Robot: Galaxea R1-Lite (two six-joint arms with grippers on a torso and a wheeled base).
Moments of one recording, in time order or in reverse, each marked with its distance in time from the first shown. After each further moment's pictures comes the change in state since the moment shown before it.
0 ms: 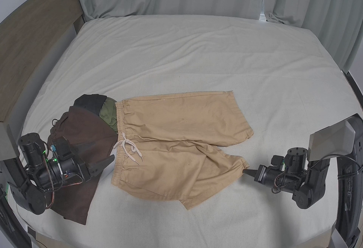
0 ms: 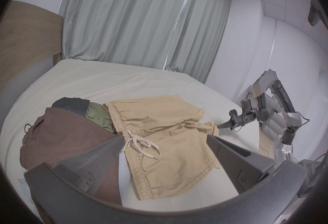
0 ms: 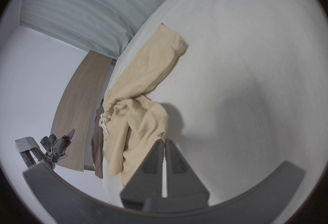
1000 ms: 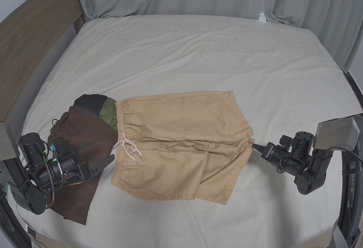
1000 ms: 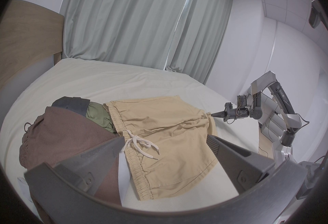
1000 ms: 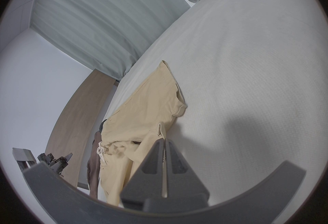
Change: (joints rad) left arm 0.000 0.000 -0.001 0.000 0.000 -0.008; right arm -0.097 -0.012 -0.177 0.000 -0.033 0.007
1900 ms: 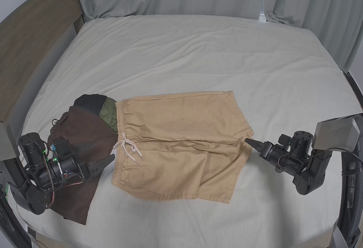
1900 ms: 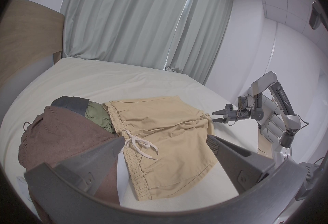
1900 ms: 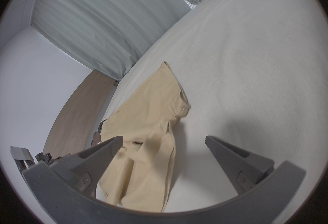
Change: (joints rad) left arm -0.003 -0.003 0.000 -0.001 0.000 -0.015; right arm 0.021 -0.005 -0.009 -0.001 -0.039 -0.004
